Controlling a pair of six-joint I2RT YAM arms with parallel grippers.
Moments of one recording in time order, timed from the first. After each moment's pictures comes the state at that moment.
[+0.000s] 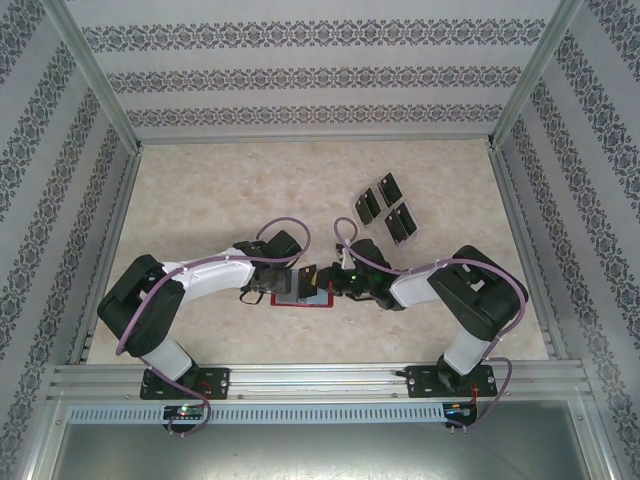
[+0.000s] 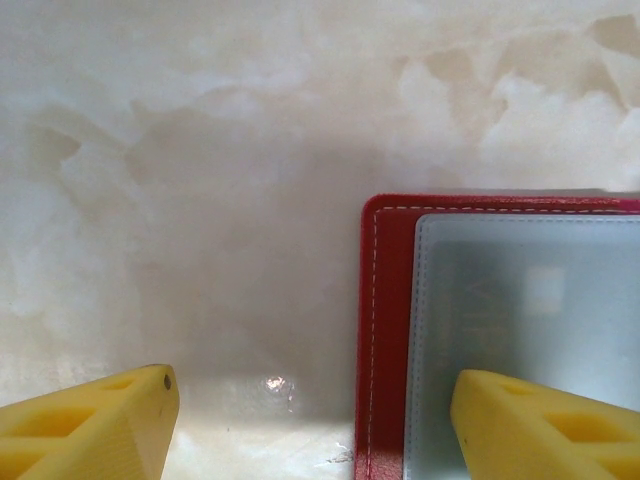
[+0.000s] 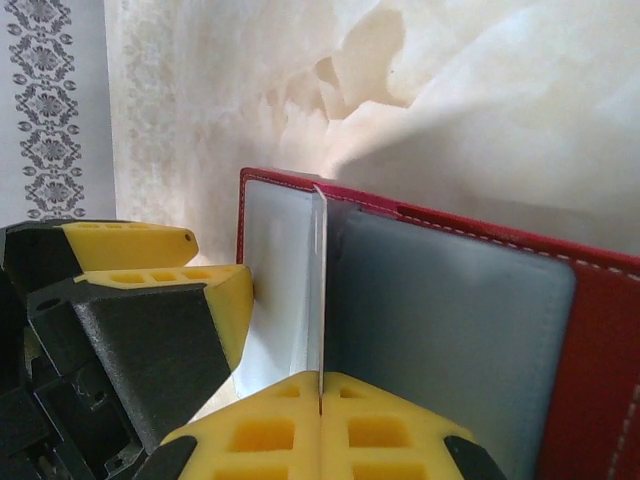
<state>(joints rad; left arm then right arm) -0.69 1.61 0.89 -0.63 -0.21 -0.69 0.69 1.70 0.52 0.55 -0.50 1.05</state>
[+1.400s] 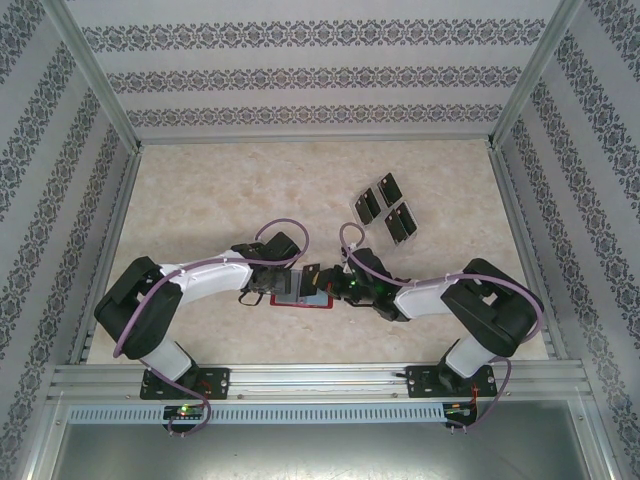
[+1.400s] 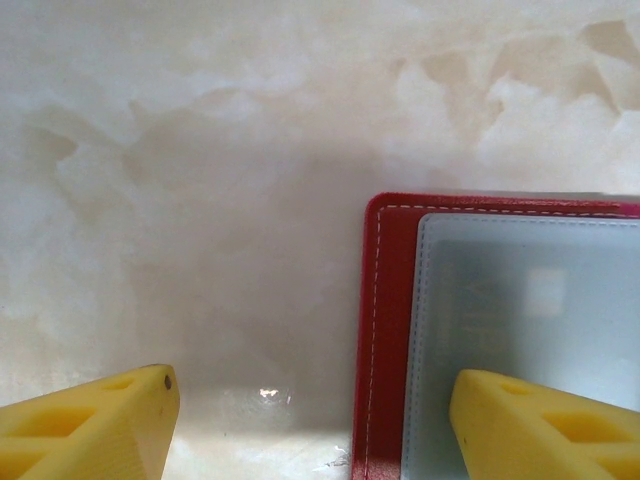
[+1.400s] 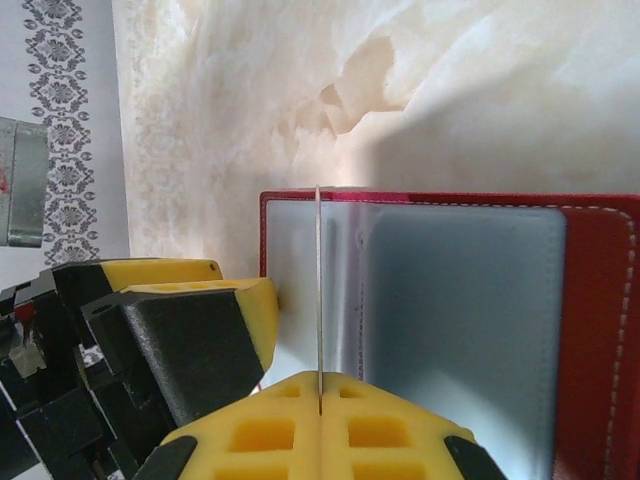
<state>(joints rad) -0.69 1.60 0.86 -0.59 -0.21 -0.69 0.78 1.59 0.47 0.55 -0.28 1.19</state>
